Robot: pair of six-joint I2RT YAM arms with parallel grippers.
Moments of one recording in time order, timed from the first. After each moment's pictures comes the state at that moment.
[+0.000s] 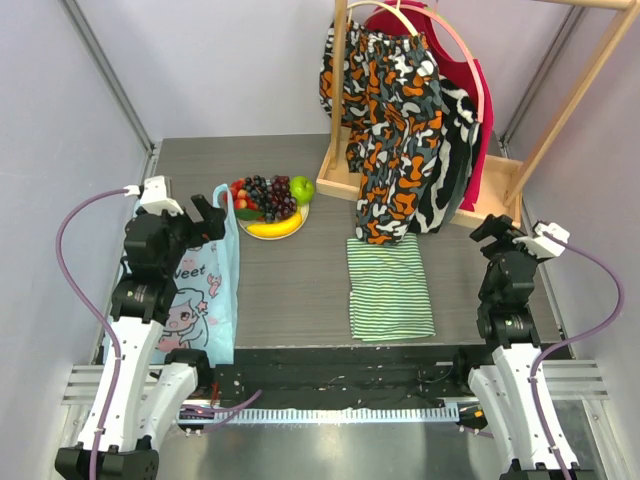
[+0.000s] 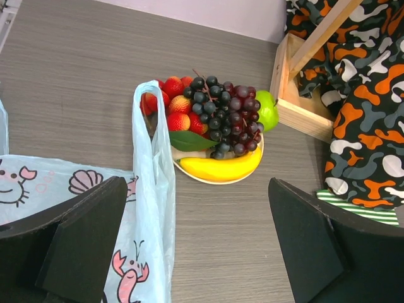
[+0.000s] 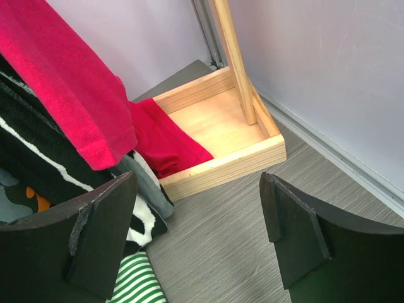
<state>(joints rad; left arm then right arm) -0.07 0.72 0.83 -0.33 0.02 -0.29 0.00 0.50 0.43 0.05 0.51 0.34</state>
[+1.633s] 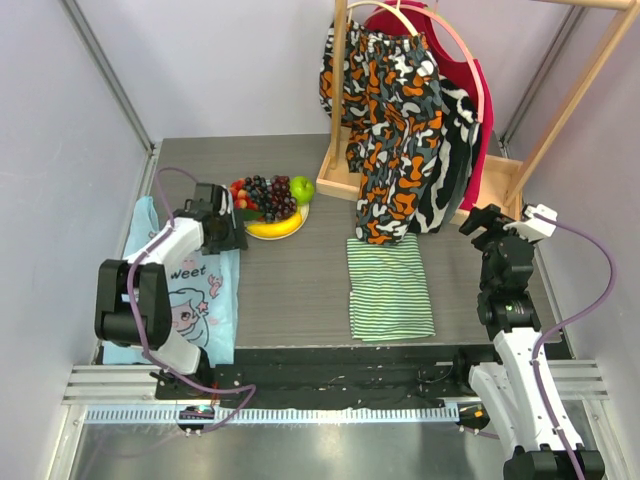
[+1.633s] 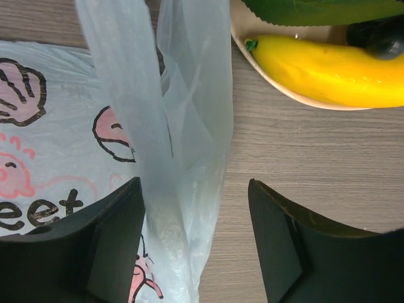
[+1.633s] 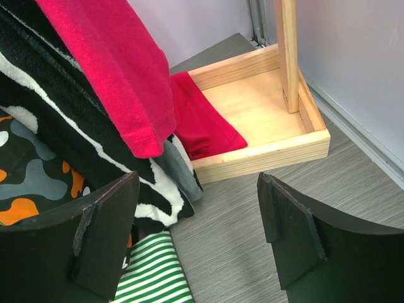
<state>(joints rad) -0.12 1.56 1.00 -0.50 0.01 -0.28 0.00 0.61 0.50 0.04 0.35 0.35</state>
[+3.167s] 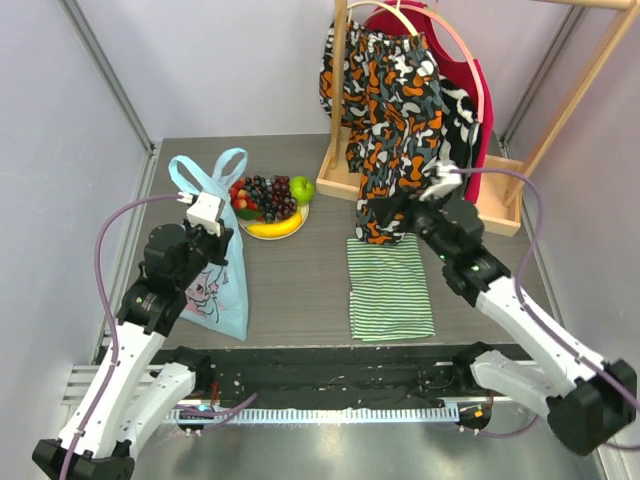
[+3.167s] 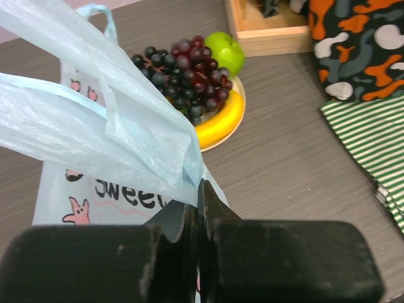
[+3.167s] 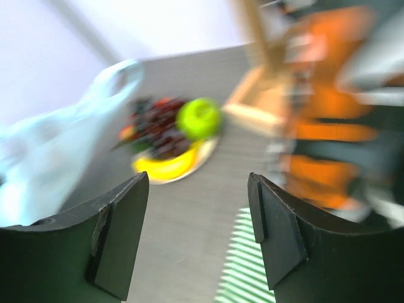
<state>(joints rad) -0.31 0.71 0.81 -0.38 0.04 0.05 0.39 0.92 0.74 0.12 -0.03 0.45</state>
